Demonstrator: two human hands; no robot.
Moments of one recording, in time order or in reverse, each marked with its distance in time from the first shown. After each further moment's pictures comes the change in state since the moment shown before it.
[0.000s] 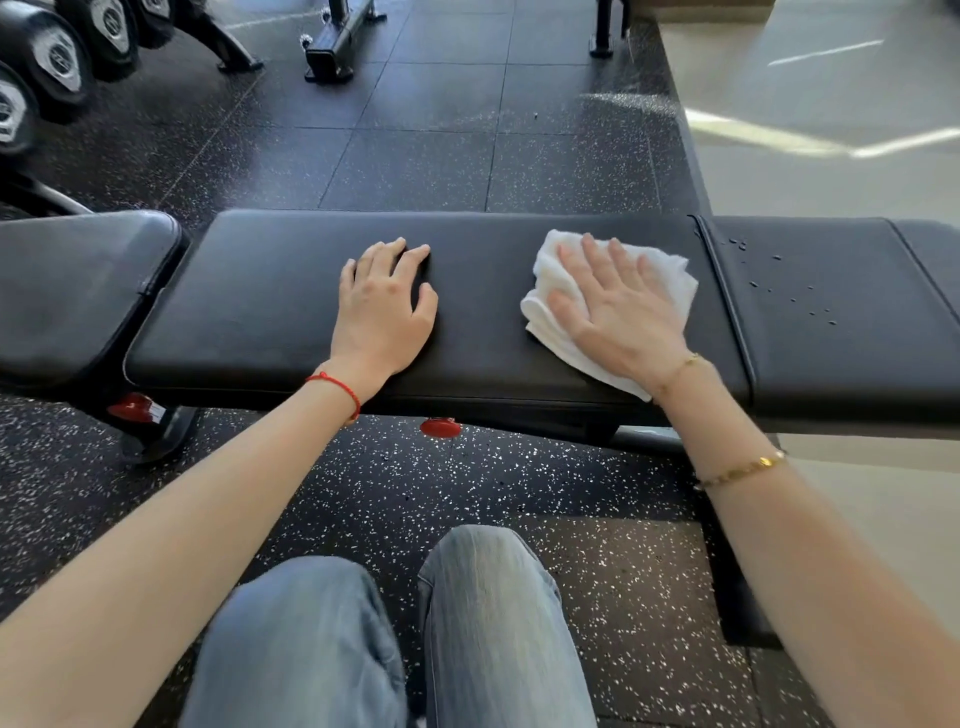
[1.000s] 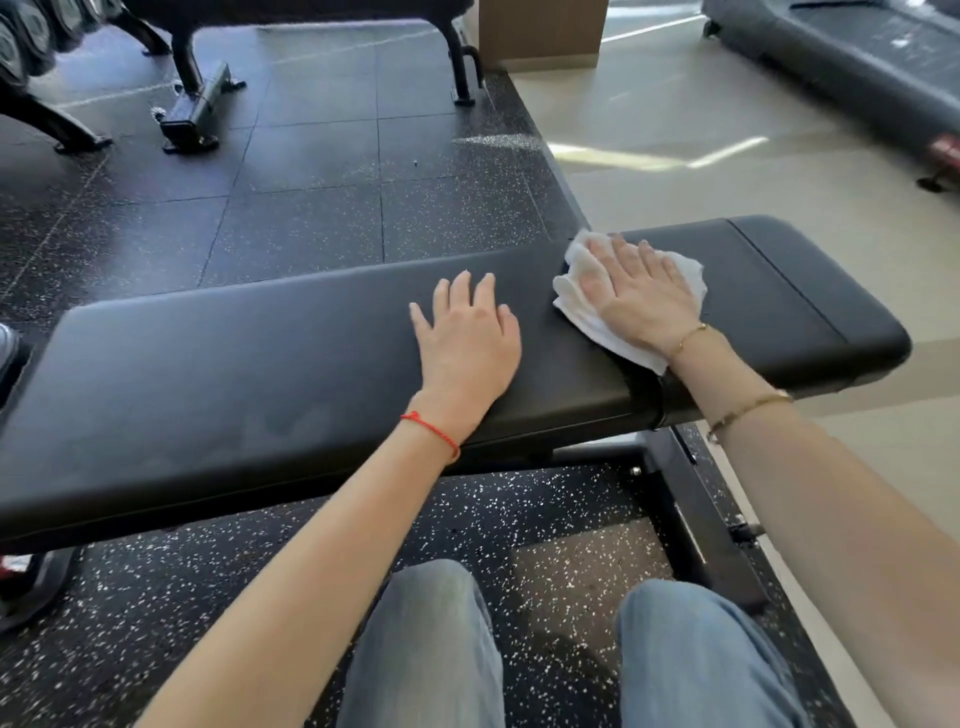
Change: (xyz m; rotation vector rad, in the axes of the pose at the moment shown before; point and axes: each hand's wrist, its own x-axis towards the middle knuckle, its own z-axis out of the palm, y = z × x) left_hand 0.012 0.152 0.037 -0.112 -0.190 0.110; right_hand 0.006 0.117 -0.019 0.021 0.066 0.367
